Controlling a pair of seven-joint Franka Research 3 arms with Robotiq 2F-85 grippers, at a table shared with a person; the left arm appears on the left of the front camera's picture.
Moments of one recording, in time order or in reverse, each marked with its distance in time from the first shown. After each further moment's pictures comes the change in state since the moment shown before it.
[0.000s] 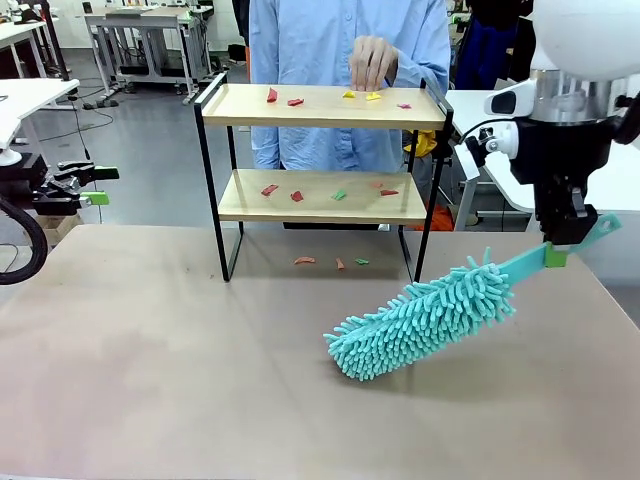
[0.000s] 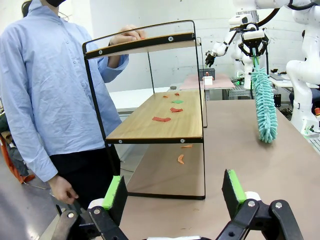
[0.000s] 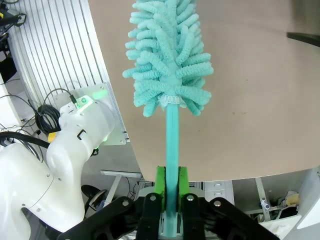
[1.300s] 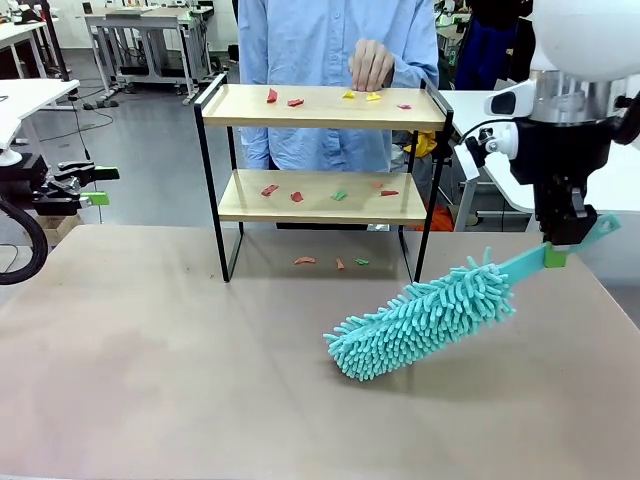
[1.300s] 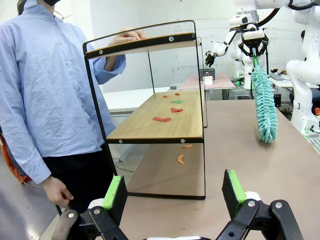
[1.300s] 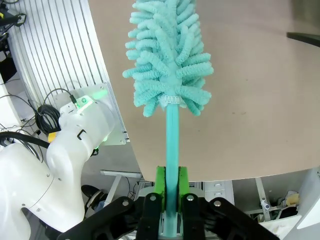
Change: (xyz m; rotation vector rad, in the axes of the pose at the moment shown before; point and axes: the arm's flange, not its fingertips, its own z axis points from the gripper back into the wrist) left arm 0.000 0.000 0.000 0.000 0.000 0.000; right arm 0.000 0.000 0.000 0.000 0.000 0.000
